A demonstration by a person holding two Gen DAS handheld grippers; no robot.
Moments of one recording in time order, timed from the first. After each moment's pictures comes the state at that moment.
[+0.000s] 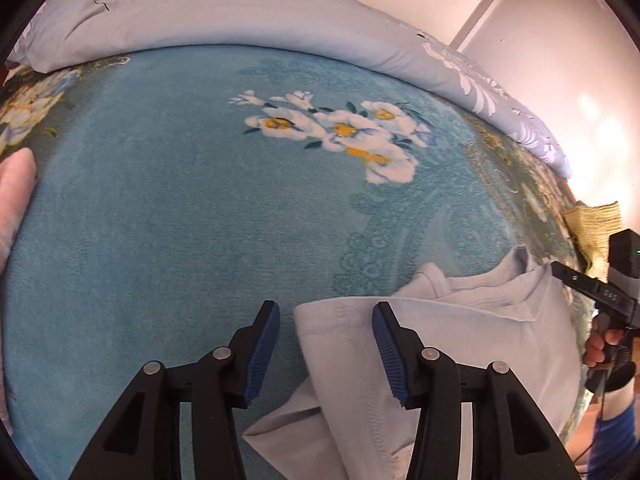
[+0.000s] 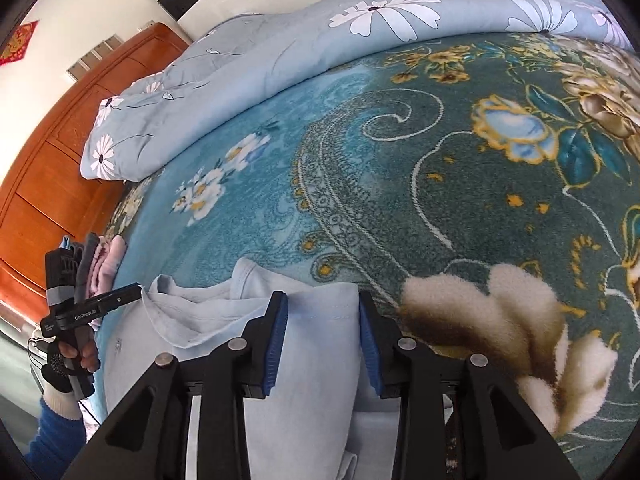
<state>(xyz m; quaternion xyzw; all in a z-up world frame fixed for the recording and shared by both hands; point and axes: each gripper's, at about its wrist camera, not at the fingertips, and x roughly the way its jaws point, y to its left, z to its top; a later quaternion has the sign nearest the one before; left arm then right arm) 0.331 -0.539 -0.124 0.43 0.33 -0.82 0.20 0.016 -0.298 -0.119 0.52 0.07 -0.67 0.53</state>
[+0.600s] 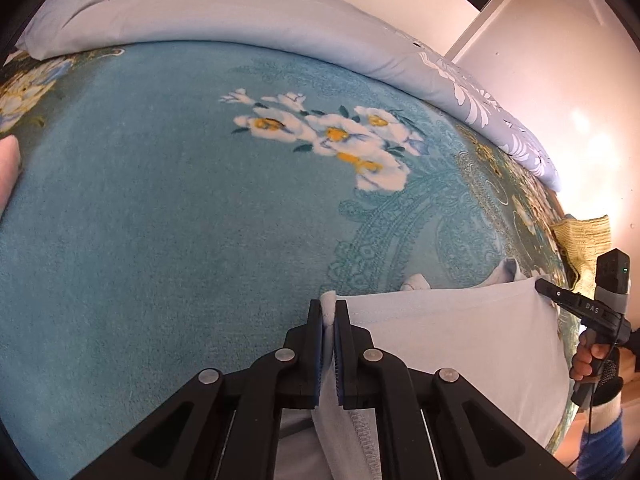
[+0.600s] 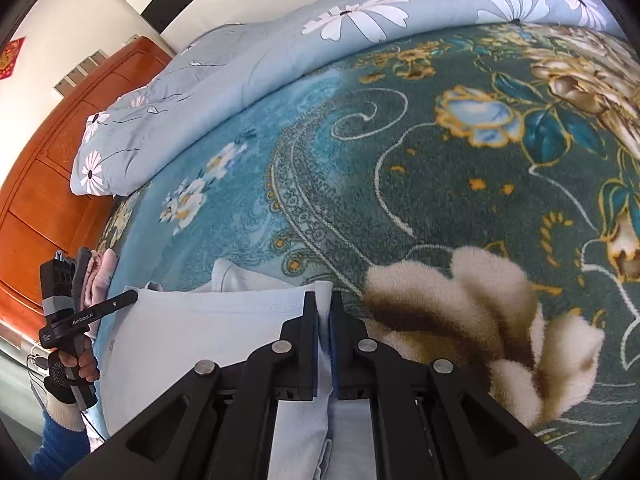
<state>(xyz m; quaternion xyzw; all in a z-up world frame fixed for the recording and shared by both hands) 0.326 -0.544 -0.131 0.41 0.35 -0.82 0.20 0.005 -0.286 -0.127 0.53 0.05 -0.68 0.50</state>
